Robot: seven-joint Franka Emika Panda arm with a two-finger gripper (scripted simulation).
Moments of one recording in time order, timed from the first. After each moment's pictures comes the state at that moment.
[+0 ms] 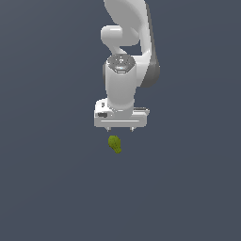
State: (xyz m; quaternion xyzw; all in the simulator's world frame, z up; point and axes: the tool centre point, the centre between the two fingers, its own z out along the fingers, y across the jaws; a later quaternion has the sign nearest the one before) arm 0.009 -0.001 0.176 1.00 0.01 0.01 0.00
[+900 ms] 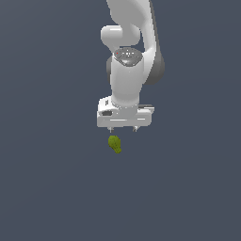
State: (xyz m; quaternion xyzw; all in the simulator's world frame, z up) arm 0.020 0.012 0.192 1.00 0.03 0.03 0.01
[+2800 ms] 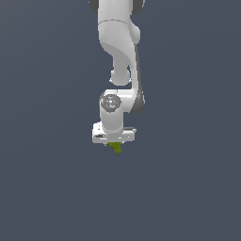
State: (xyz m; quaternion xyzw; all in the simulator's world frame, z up) arm 0.002 -0.032 0.042 1.00 0.04 0.00 0.00
